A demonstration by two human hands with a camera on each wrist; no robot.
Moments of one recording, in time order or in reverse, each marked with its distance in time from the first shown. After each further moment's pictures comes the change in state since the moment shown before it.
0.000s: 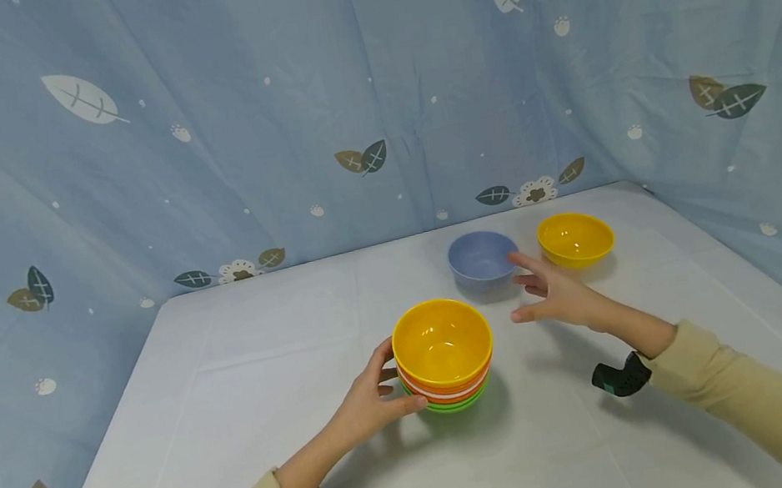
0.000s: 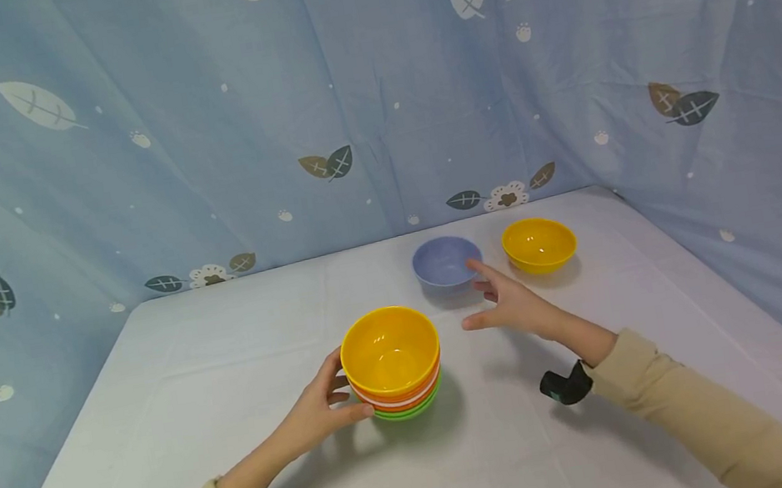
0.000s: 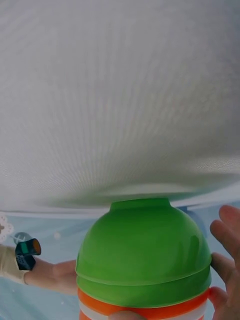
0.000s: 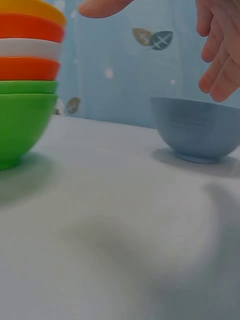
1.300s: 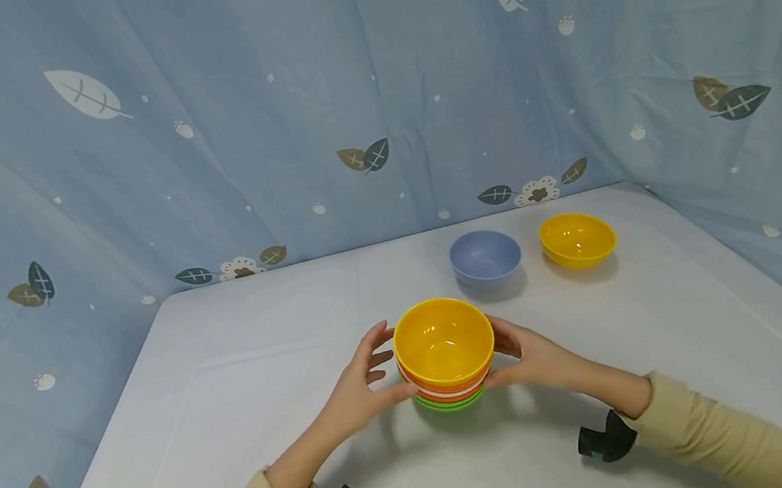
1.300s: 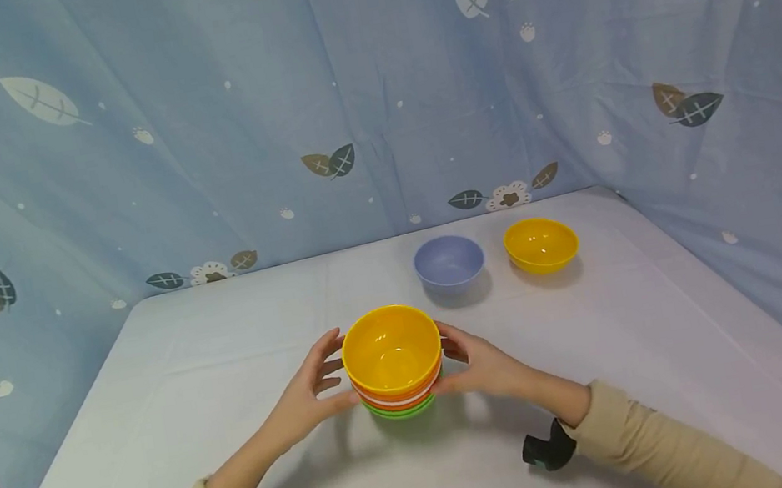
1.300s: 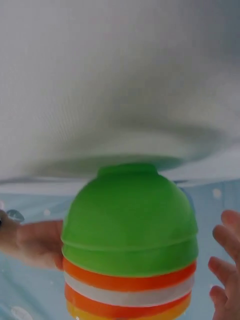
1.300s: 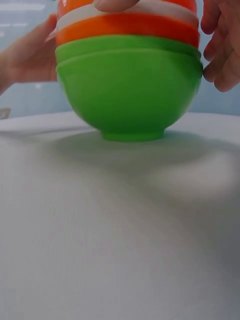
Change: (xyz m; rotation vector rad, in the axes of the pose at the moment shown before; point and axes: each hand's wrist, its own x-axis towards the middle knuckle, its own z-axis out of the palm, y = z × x) left_hand -0.002 0.011 -0.013 -0.013 0.074 0.015; right_hand -0.017 -0.001 0.075 0.209 -0.147 -0.190
